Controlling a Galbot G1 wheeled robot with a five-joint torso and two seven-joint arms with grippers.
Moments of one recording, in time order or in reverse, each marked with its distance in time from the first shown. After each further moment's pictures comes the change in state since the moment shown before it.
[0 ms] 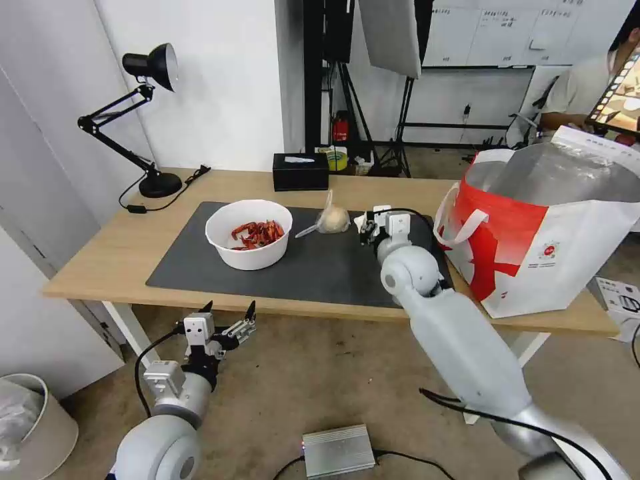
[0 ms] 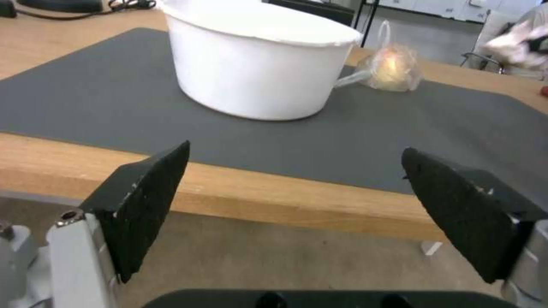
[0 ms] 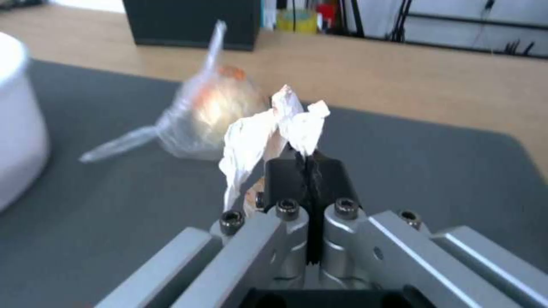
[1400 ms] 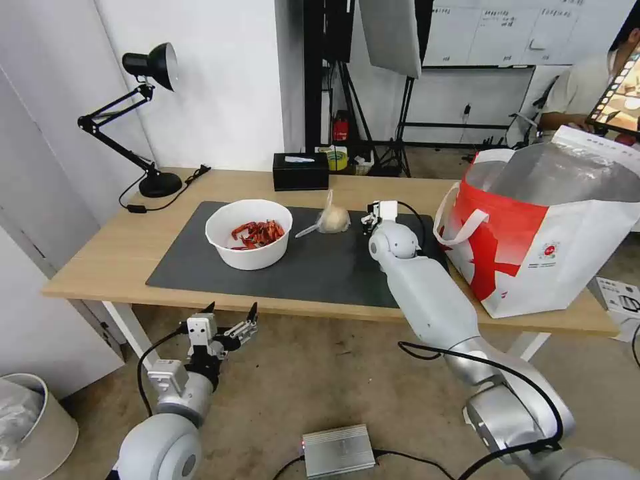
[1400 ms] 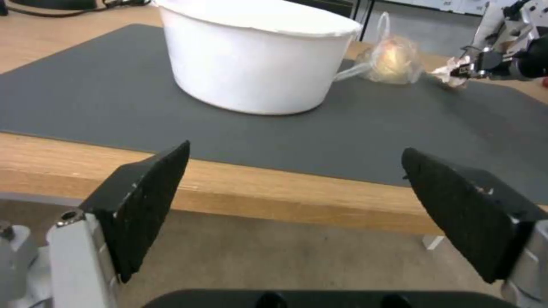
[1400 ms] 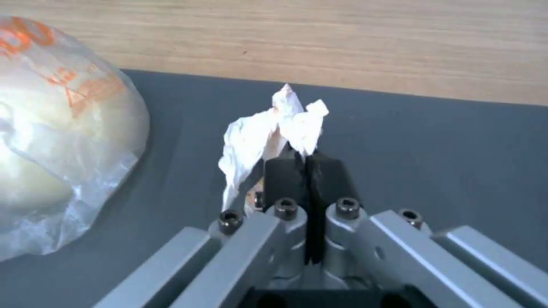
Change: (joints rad) left arm -0.016 0.014 0.010 0.019 0.001 0.000 0.004; right arm 0.304 0.206 0.044 -0.699 -0.113 0.096 -0.106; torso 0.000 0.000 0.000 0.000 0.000
